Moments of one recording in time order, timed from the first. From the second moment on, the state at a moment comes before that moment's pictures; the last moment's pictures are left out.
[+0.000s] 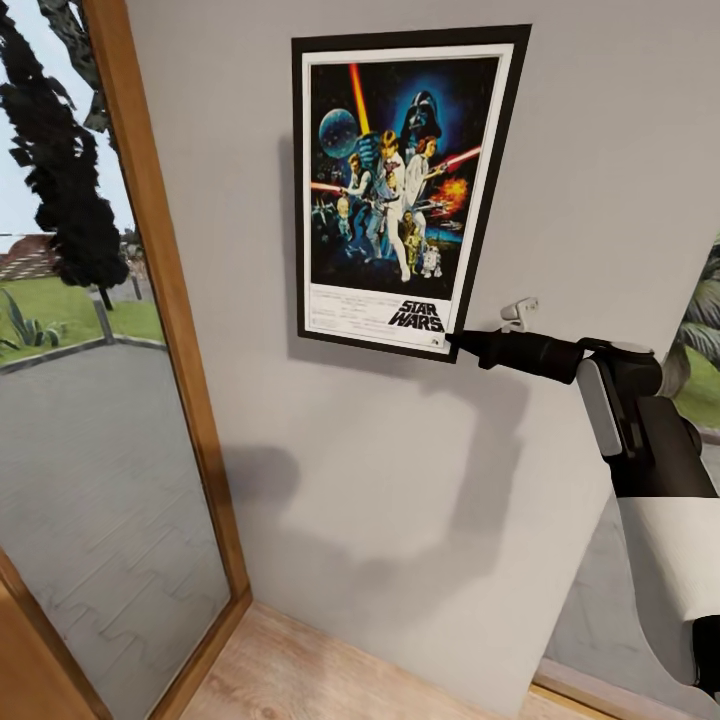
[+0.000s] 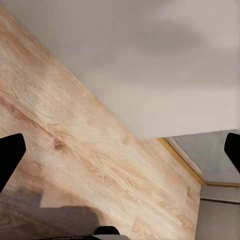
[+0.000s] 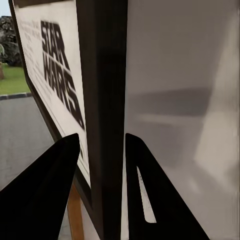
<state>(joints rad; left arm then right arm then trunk) -0.28 0.30 0.14 -0.04 0.50 -0.07 -0.96 -1.00 -0.24 0.02 -1.35 -0.22 0.71 0.81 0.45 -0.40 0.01</state>
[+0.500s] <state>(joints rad) -0.28 0.30 0.14 -0.04 0.50 -0.07 -0.96 -1.00 -0.24 0.02 -1.35 -0.23 0.71 0.81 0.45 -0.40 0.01</state>
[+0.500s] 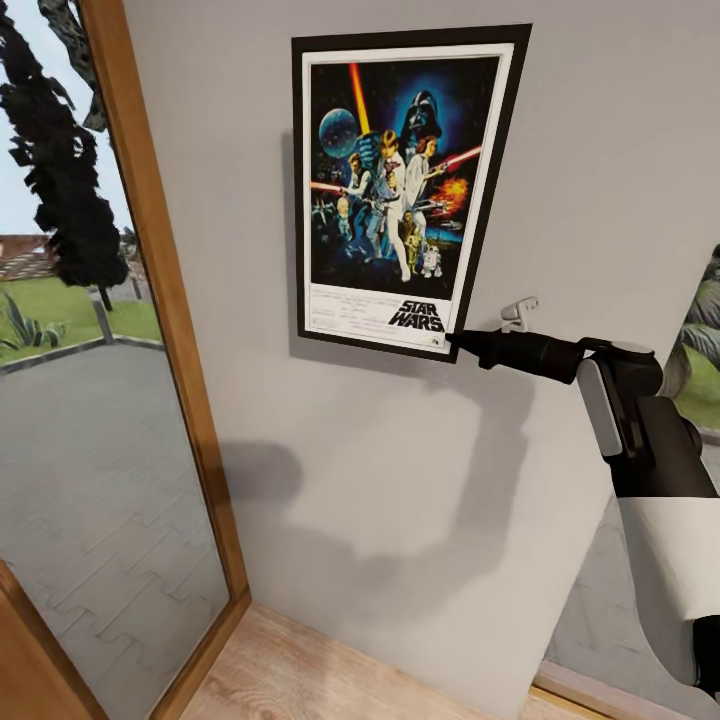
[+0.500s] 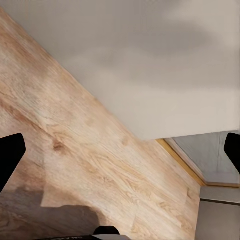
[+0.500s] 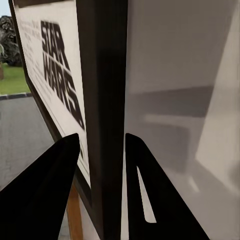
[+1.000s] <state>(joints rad) -0.28 0.30 0.14 -0.04 0.50 -0.07 -0.96 -1.00 -0.24 0.02 -1.35 -0.23 0.71 0.81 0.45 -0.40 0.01</state>
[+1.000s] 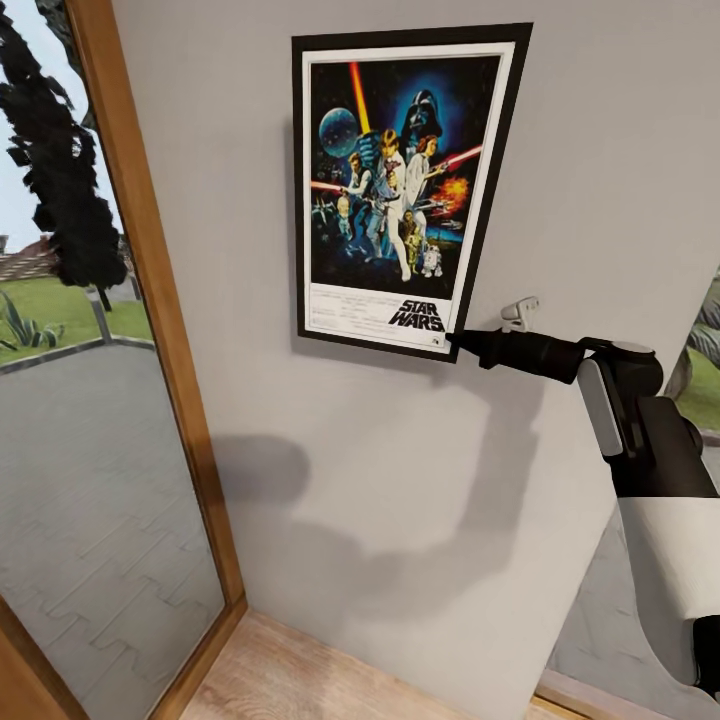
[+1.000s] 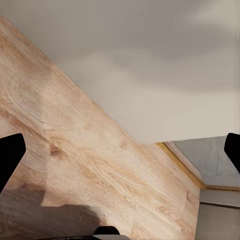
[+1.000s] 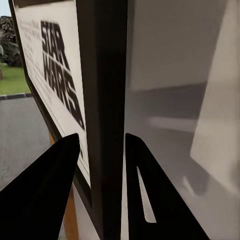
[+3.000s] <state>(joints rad) -0.28 0.30 0.14 -0.04 0.50 -0.07 -0.96 -1.00 -0.24 0.03 -1.35 -0.23 0.71 0.81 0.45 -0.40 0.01</state>
